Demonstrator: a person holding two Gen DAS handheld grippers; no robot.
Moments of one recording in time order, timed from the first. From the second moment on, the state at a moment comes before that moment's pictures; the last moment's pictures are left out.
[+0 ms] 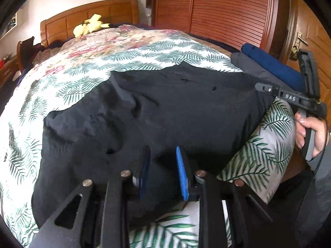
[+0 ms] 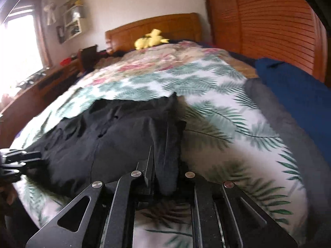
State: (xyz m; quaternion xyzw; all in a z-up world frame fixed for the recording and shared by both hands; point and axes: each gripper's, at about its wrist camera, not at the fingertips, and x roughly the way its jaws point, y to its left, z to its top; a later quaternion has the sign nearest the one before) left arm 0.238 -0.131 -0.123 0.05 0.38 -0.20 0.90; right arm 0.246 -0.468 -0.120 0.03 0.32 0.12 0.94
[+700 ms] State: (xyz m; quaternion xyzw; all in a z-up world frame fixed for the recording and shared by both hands) left arm 0.245 -0.183 -0.150 0.08 0.40 -0.21 0.89; right arm 0.254 -0.473 -0.156 0.01 0.36 0.12 0.93
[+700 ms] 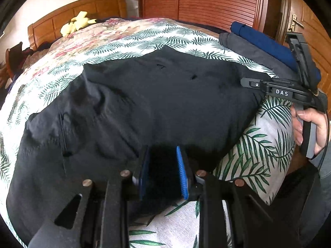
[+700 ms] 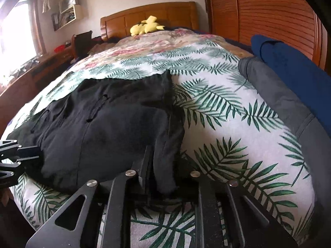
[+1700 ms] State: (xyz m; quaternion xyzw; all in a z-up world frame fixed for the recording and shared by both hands) left arm 0.227 -0.158 -0.128 0.06 0.37 -0.21 0.90; right arm 0.247 -0.462 -0.095 0.14 0.28 0.20 0.93
